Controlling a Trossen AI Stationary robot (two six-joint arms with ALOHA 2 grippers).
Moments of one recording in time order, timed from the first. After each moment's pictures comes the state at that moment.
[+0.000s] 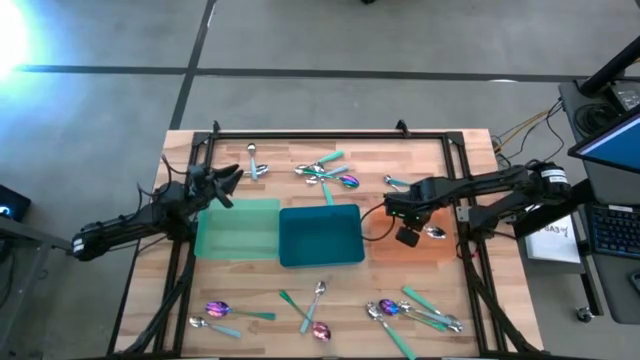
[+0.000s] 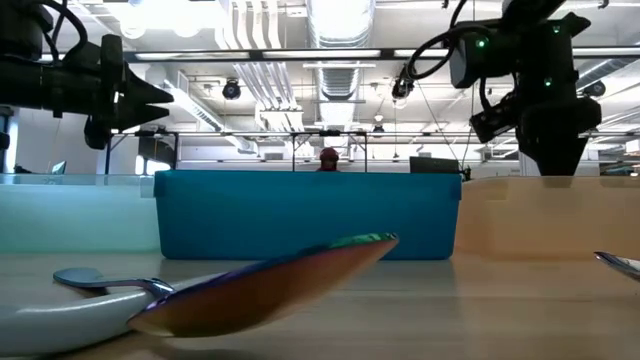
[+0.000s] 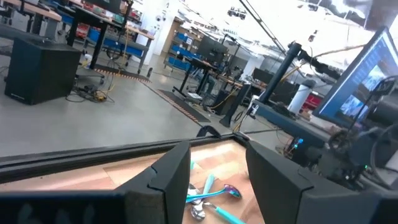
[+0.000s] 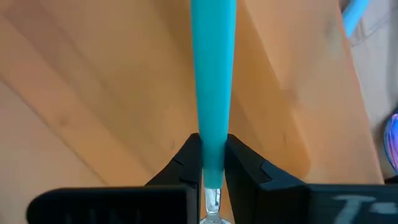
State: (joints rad) left arm 0.30 0.01 0.02 0.09 -0.38 -0.40; right arm -0.06 1.37 0.83 -1.03 0.00 0.46
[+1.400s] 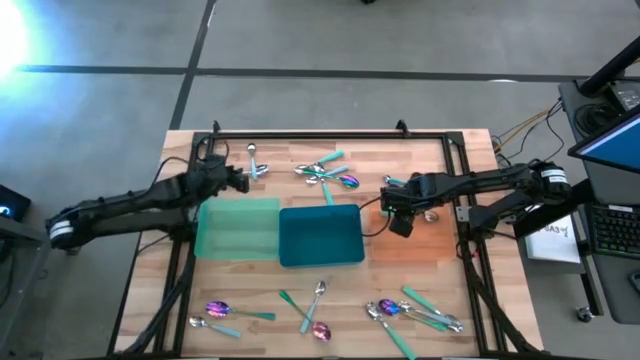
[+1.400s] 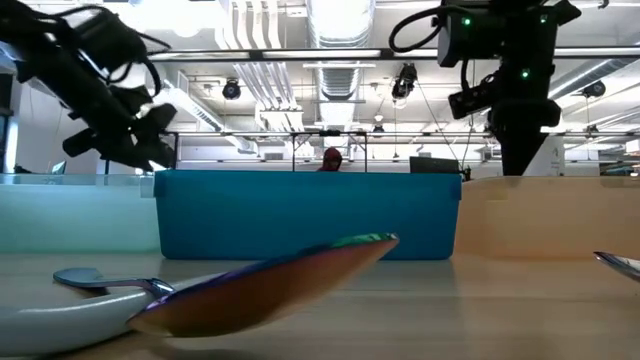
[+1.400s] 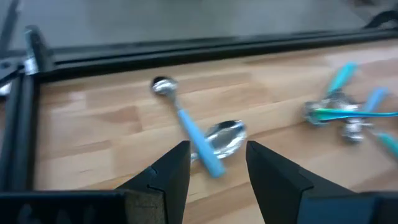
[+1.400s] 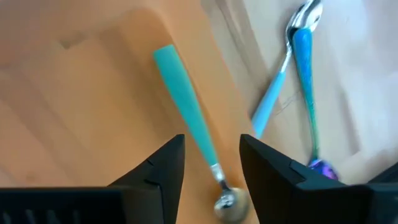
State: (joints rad) left arm 0.47 0.71 0.35 -0.36 -0.52 -0.62; right arm -0.07 1.37 0.91 -1.00 0.22 0.36
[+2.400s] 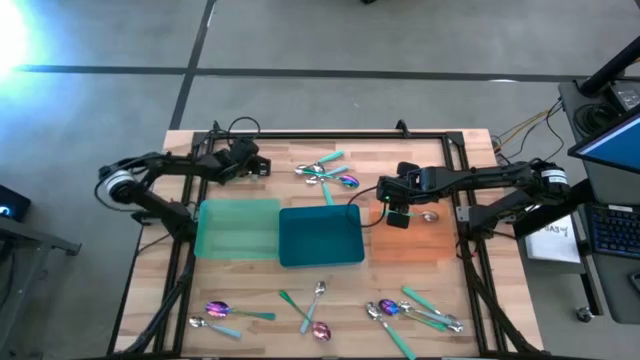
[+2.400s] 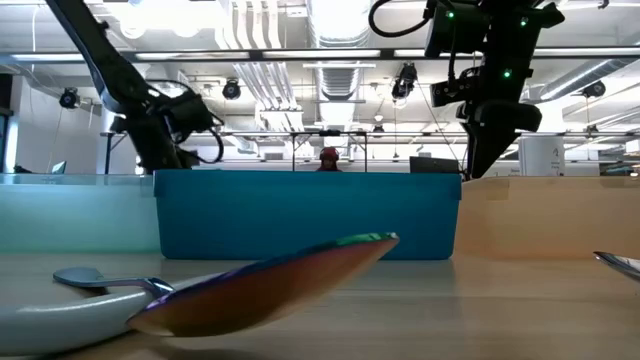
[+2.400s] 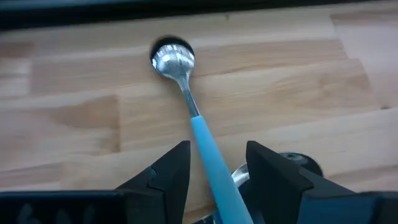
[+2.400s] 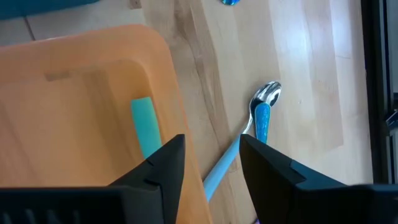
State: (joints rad) left arm 0.74 1.48 0.53 0.00 -0.32 -0.59; right arm -0.12 1.37 0.94 -0.88 0.30 0.04
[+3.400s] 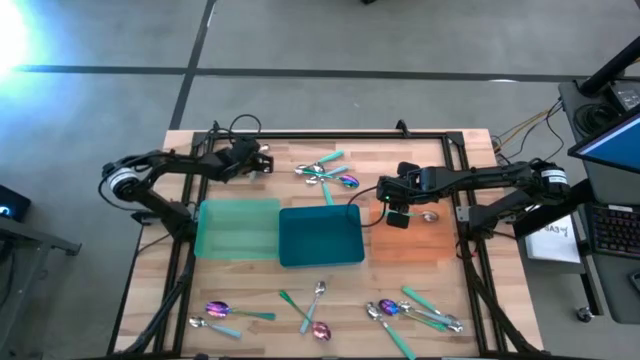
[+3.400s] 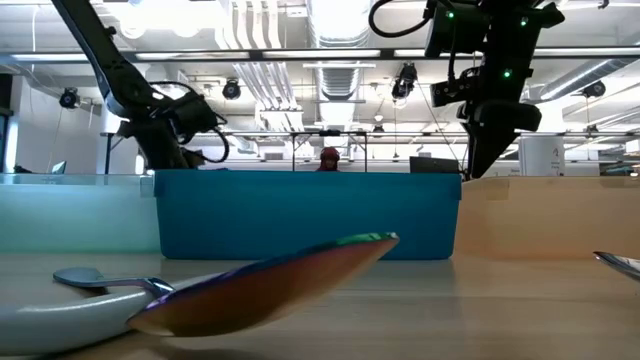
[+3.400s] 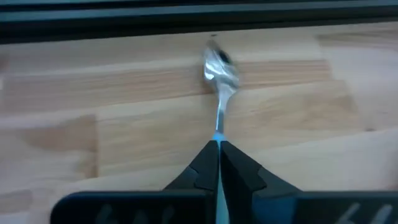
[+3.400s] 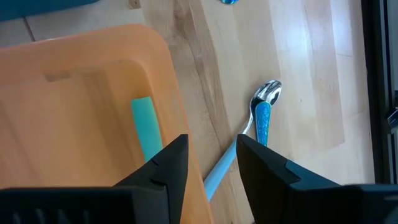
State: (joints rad) left arm 0.74 1.50 0.54 0.07 -0.31 -0.58; right arm -0.12 1.37 0.94 -0.89 0.30 0.05
